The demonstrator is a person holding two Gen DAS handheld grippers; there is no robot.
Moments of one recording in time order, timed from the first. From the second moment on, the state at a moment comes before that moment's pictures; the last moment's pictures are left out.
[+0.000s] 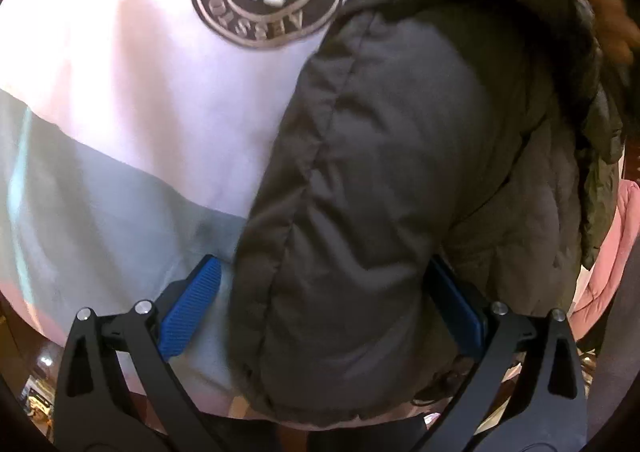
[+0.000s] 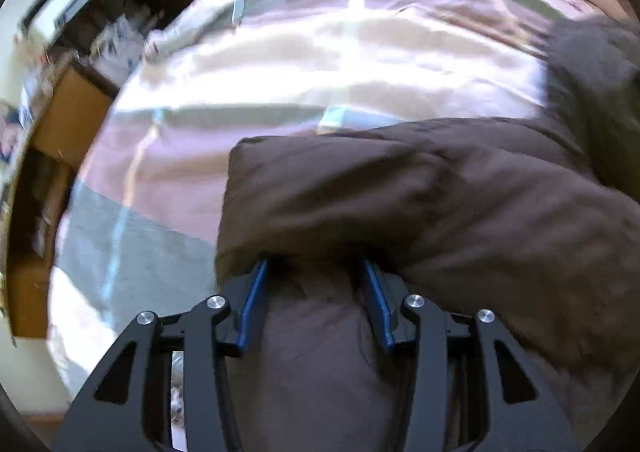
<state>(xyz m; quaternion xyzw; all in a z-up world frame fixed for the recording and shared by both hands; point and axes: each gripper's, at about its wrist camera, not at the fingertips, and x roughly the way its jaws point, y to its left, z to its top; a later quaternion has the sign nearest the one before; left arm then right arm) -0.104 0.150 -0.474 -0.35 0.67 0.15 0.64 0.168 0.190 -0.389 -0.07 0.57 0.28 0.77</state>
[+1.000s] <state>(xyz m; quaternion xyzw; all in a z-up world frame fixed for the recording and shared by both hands) 0.108 0.128 -0.410 -0.28 0.61 0.17 0.72 0.210 -0.139 -0.407 0.04 0.61 0.12 0.78</state>
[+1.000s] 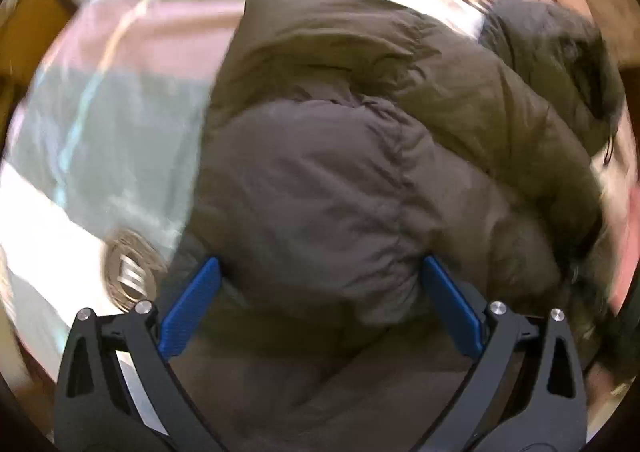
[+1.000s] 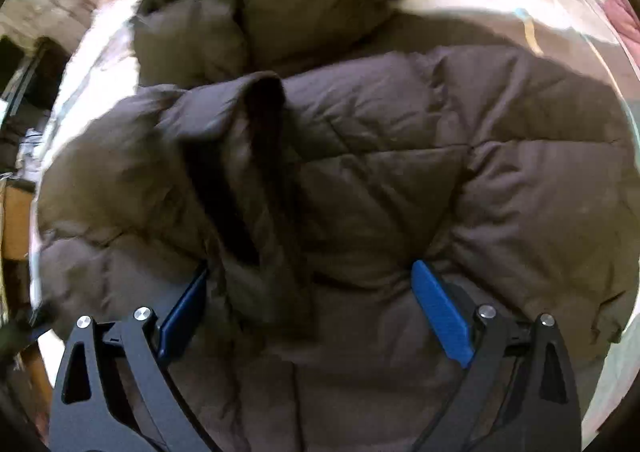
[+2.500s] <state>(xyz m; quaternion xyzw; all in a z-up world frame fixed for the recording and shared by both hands) 0.291 0.020 -0.307 -0.23 0.56 -0.03 0.79 0.182 -0.237 -0.345 0.38 0.54 0.06 0.75</state>
